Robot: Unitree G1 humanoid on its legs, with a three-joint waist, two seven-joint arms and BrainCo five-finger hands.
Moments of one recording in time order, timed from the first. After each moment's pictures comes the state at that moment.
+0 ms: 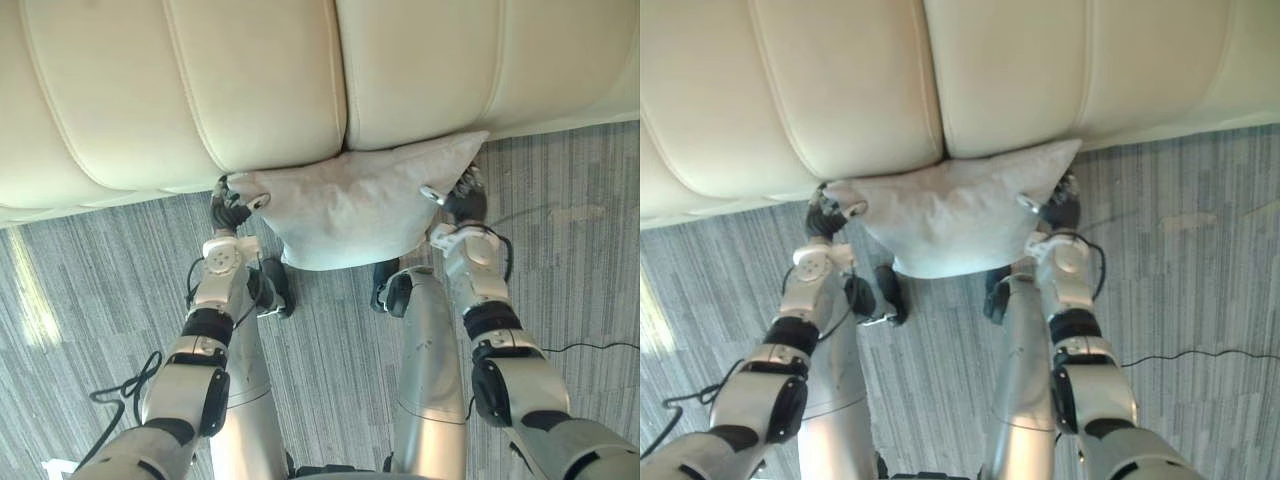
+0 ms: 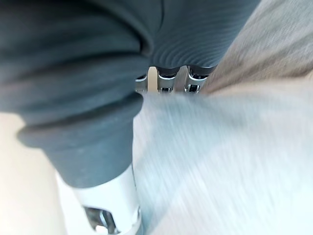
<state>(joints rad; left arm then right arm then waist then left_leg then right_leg) -0.78 0.20 0.00 0.79 -0.24 -0.15 0.26 -0.84 -0.24 -0.06 0.80 0.28 -0.19 -0.18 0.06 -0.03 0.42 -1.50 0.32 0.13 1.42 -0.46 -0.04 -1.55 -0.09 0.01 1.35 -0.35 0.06</state>
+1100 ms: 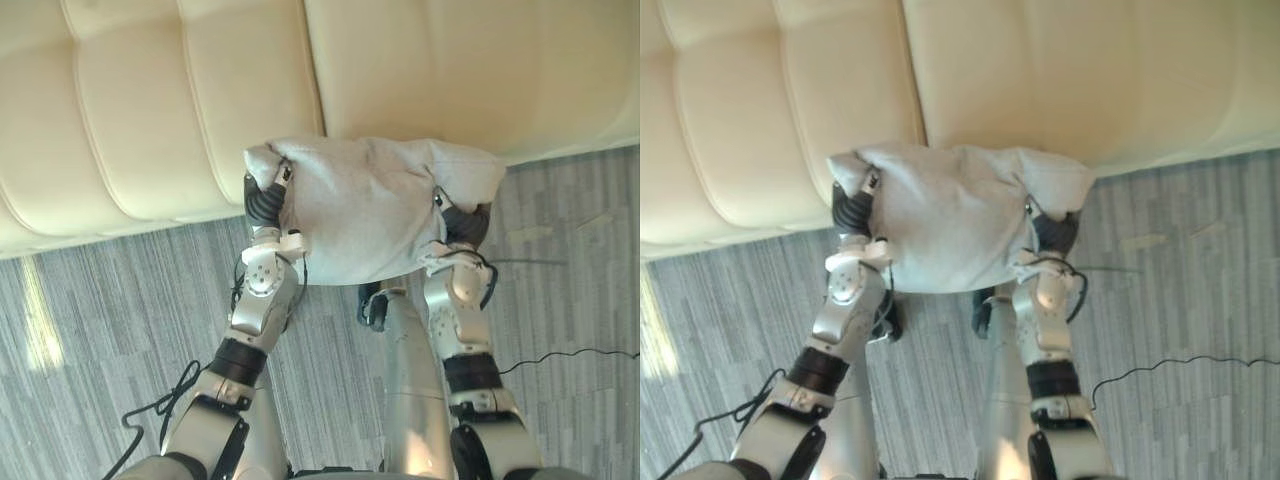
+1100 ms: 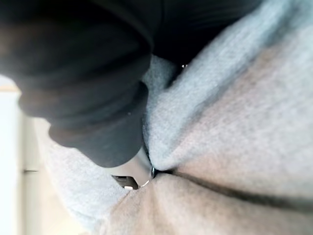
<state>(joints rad) -0.42 0.05 -0.28 0.09 -0.40 -0.30 0.46 -0.32 -0.01 -0.05 0.12 0.32 -0.26 -0.37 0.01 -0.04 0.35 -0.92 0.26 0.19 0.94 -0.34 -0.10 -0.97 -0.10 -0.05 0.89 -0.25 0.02</state>
